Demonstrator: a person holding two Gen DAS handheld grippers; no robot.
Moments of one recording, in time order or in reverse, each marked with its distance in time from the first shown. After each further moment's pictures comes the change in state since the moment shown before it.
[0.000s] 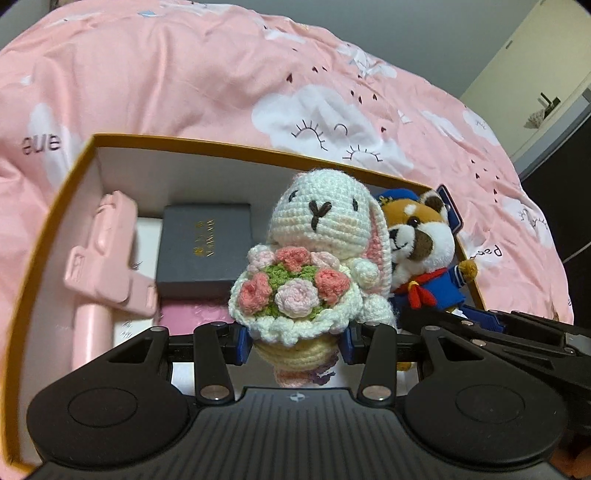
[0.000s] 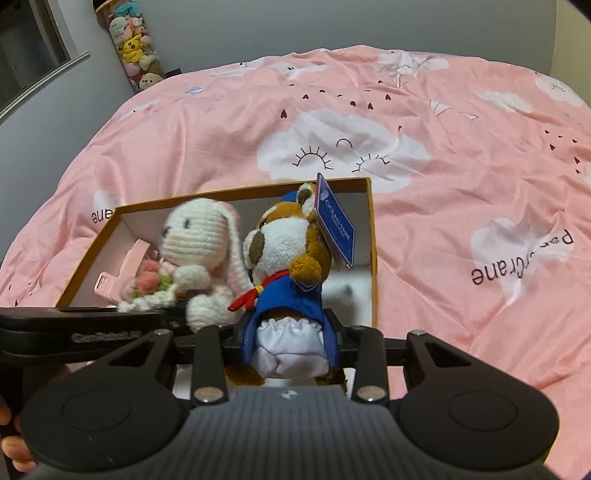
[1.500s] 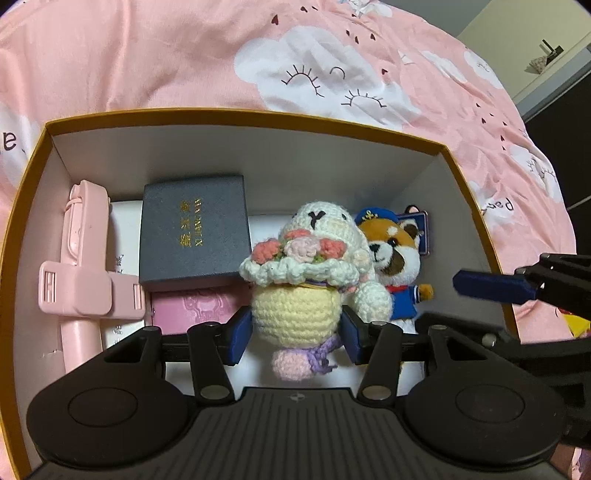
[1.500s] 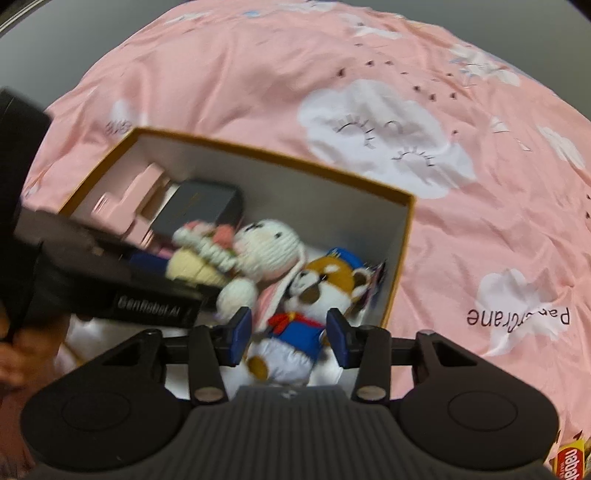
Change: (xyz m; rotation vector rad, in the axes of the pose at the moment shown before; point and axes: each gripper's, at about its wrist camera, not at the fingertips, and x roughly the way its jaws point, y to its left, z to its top) left arm 0.024 -0.001 0.016 0.069 0.209 -0.002; right arm 0.019 0.015 0.034 -0.324 0.247 0.002
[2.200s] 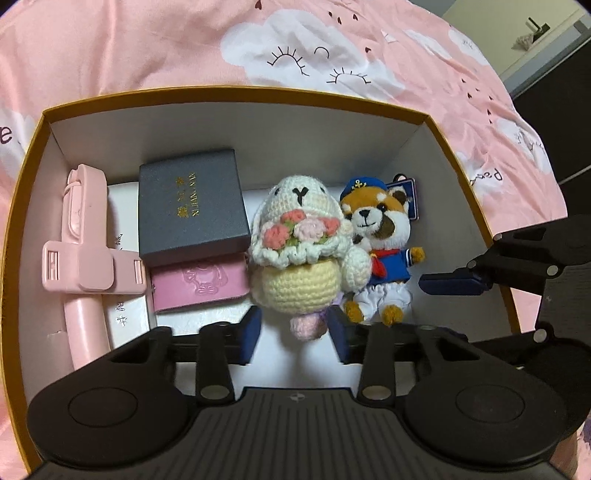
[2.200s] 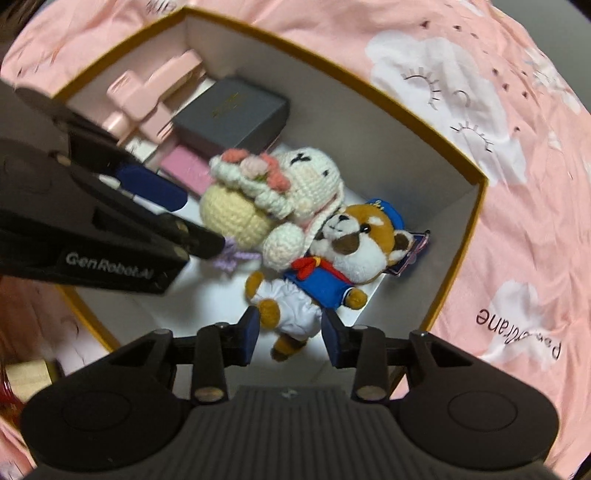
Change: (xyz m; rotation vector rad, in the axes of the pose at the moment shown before) left arm -0.003 0.003 -0.008 0.048 0.052 -0.006; right arm 0.039 0.038 -0.002 -0.277 0.265 -0.046
